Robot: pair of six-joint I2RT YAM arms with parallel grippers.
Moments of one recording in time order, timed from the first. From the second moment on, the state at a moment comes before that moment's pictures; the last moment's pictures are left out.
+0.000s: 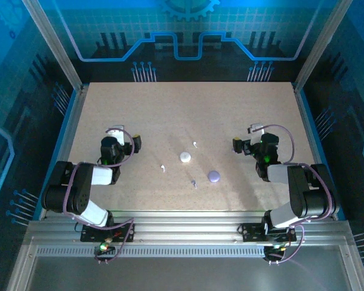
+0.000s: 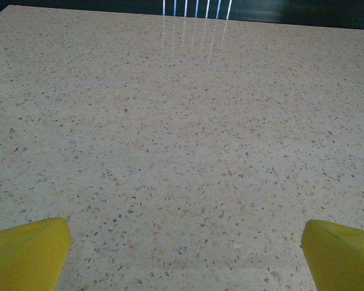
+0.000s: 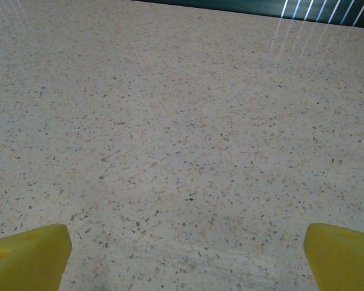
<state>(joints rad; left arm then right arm) -0.03 1.54 0.37 0.79 -0.03 -0.11 0.04 1.49 0.42 0.63 -0.11 -0.09</state>
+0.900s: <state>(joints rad) -0.07 1.23 0.54 0.38 -0.05 -0.14 0.13 1.22 0.85 -0.11 -0.02 -0.01</state>
